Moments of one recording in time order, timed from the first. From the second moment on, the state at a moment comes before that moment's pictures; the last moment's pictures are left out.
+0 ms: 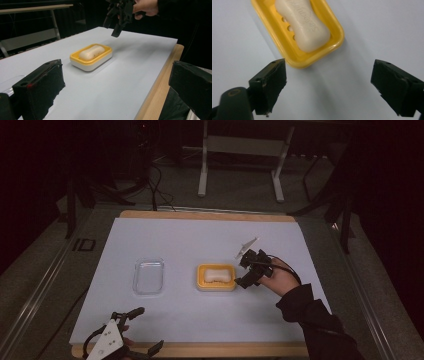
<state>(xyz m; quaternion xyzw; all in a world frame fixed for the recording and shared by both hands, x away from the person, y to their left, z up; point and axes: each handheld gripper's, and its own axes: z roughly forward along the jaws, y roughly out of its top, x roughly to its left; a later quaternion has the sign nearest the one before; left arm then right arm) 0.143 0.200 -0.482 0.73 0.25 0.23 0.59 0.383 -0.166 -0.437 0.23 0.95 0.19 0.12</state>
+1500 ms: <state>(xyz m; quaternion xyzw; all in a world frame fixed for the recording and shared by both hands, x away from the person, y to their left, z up) 0.143 0.197 -0.482 0.74 0.25 0.23 0.58 0.280 -0.248 -0.475 0.40 0.81 0.38 0.20</state>
